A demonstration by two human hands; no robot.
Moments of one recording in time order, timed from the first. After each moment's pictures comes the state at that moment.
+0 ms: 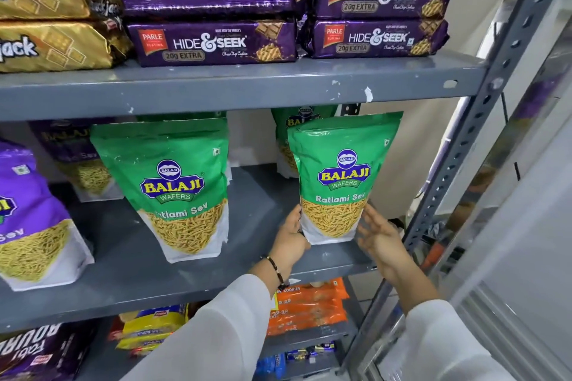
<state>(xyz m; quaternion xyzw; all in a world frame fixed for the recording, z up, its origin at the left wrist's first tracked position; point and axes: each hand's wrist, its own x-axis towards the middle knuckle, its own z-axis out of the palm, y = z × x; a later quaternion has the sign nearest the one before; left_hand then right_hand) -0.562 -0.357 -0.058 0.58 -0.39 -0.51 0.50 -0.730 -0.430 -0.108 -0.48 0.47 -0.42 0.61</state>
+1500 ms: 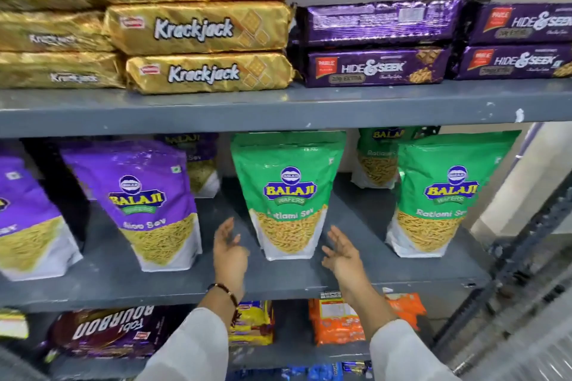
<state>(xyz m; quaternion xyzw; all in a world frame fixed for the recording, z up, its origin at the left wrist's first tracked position) -0.317 -0.253 -0.102 0.59 -0.18 -0.30 0.73 -0.502 -0.331 -0.116 -0.46 0.44 -0.40 0.66</state>
